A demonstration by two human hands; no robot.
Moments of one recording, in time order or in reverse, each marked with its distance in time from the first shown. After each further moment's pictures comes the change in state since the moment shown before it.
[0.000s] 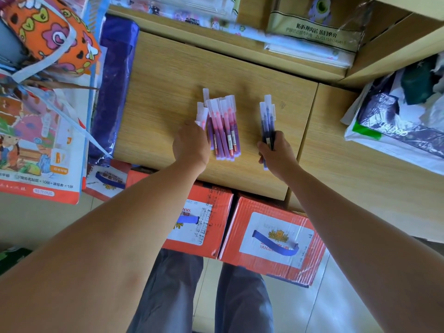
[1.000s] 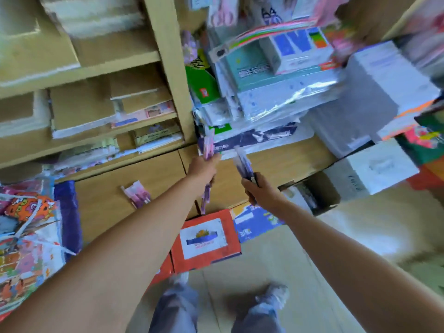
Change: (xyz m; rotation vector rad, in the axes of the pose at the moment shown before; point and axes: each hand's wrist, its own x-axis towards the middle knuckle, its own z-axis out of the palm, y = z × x) left_hand -0.283 0.248 -0.144 -0.792 -0.477 0.288; right_hand -0.305 0.072 -0.208 0.588 0.293 -0.040
